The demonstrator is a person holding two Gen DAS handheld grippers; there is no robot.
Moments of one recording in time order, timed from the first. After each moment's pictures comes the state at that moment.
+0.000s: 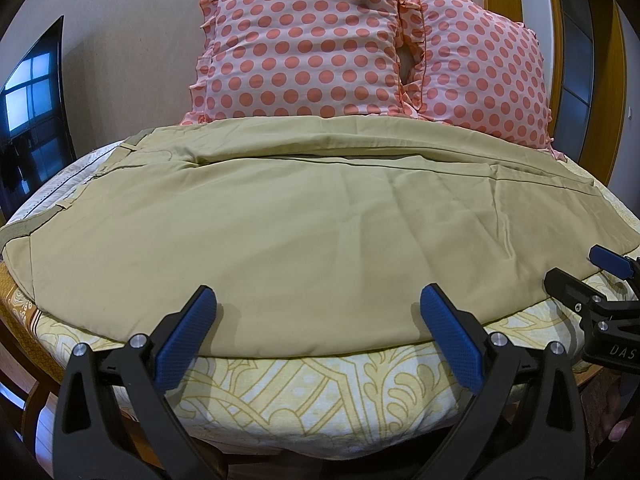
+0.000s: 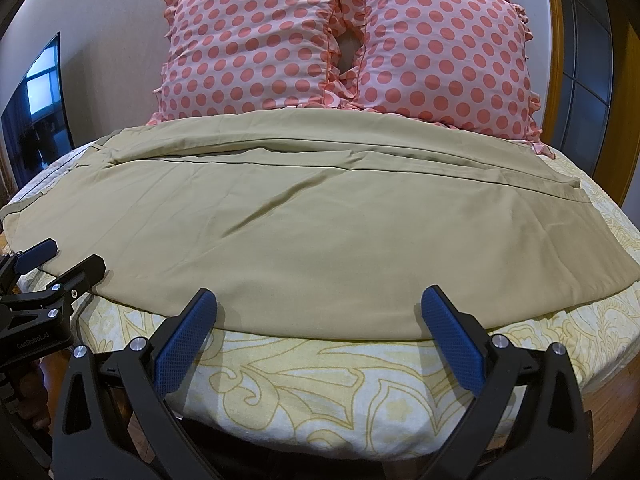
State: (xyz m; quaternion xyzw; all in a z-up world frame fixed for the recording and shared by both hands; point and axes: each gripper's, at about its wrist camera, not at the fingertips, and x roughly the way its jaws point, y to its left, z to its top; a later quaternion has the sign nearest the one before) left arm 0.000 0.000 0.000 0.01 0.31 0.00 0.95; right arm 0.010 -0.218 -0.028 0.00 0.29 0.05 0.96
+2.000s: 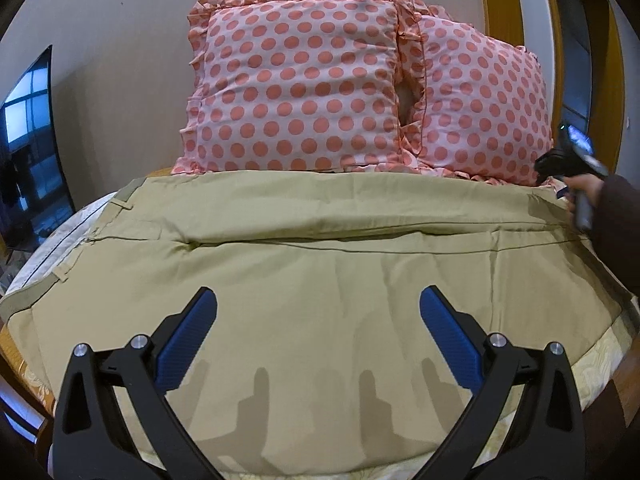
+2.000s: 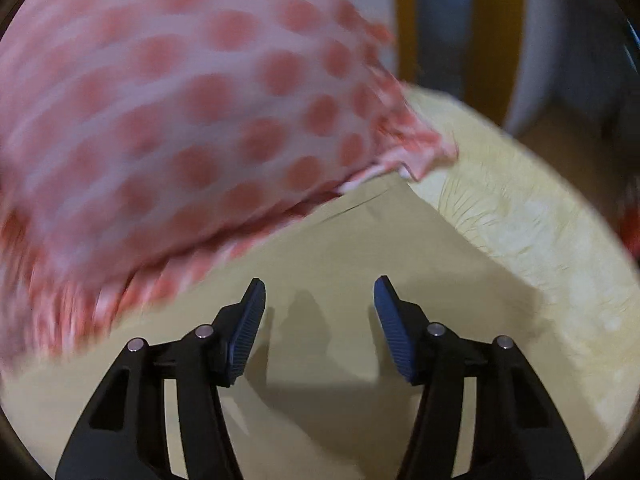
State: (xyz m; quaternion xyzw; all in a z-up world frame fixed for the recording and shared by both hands) left arm 0.055 -0.007 0.059 0.01 0.27 -0.01 0.96; right arm 0.373 -0.486 0.026 0.26 0.39 -0.26 0.85
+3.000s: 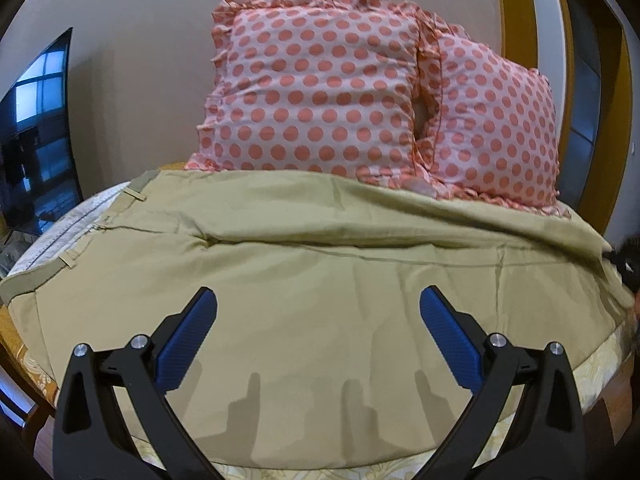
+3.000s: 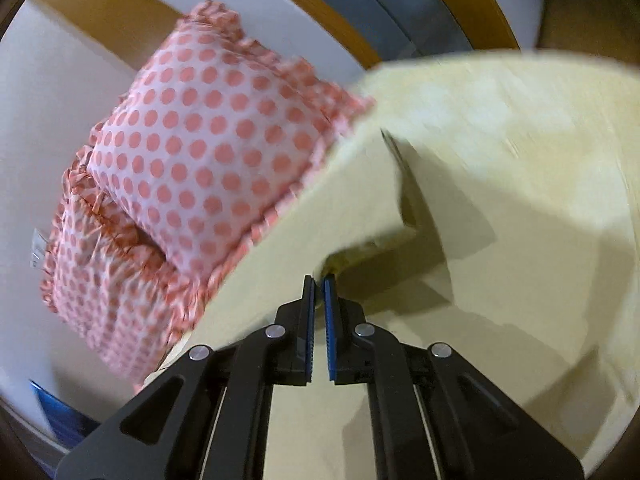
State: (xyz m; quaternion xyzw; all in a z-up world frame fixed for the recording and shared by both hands) left arm 0.041 0.016 0.062 -0.02 0.25 0.01 0.97; right arm 0.147 -0.512 -0.018 0.46 0.23 -0.07 0.85
